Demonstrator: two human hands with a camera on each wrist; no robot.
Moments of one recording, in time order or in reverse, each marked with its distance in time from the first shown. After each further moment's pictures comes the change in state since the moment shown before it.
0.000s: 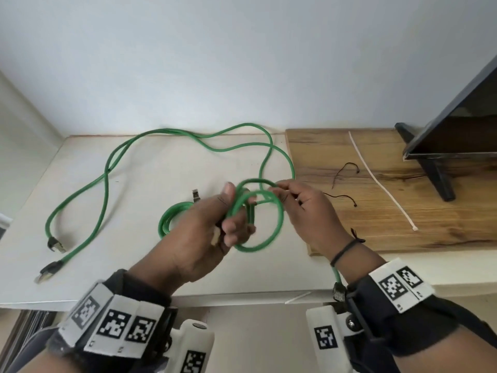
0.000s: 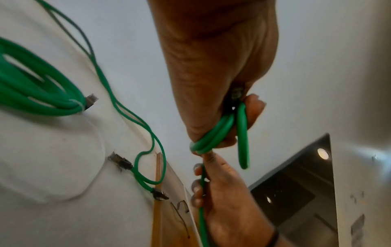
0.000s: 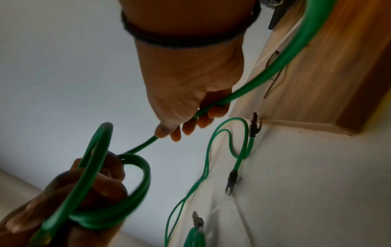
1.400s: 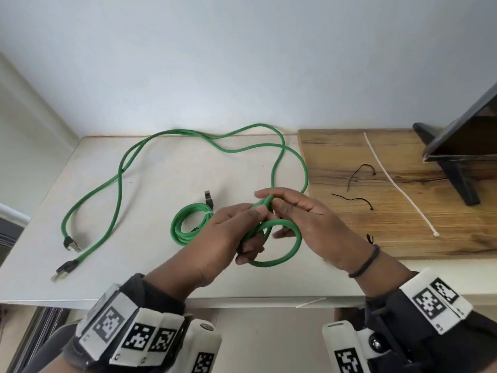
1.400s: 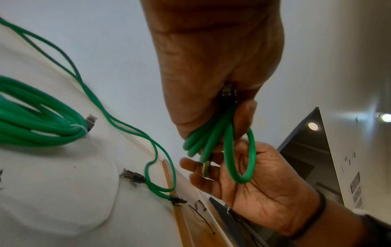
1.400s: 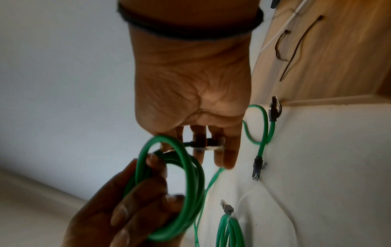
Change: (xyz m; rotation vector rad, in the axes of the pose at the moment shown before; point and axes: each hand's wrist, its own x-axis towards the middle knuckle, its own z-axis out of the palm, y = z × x) left_hand 0.000 -0.006 -0.012 0.428 -0.064 0.023; right_hand -0.011 -0.034 0.003 0.504 -0.399 0.185
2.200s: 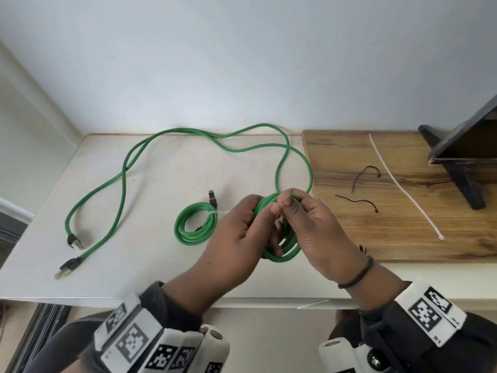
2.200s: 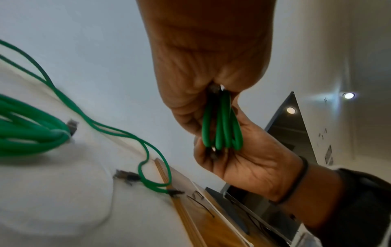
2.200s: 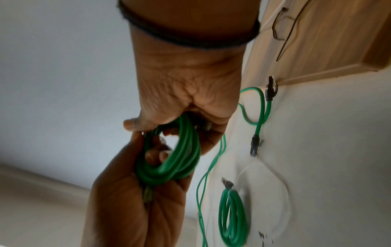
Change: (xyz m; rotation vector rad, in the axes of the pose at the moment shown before) left_hand -0.005 -0.004 0.019 0.326 0.253 0.226; right_hand 0.002 0.009 0.019 0.157 0.170 -0.118
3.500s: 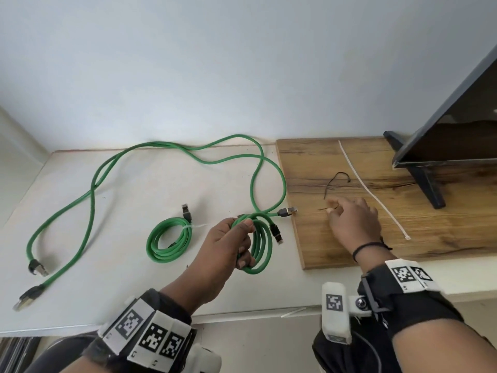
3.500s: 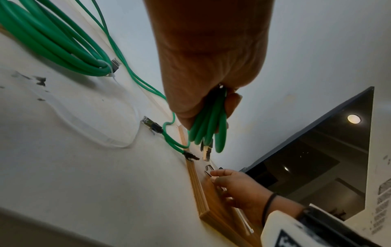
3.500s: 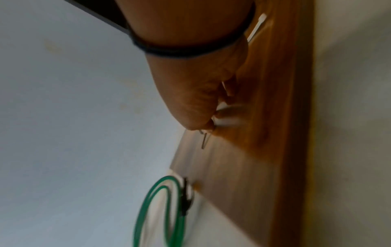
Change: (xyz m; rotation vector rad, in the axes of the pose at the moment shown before) left_hand 0.028 -0.030 0.026 -0.451 0.010 -0.384; right_hand 0.017 0.036 -0.145 -1.240 0.545 0.422
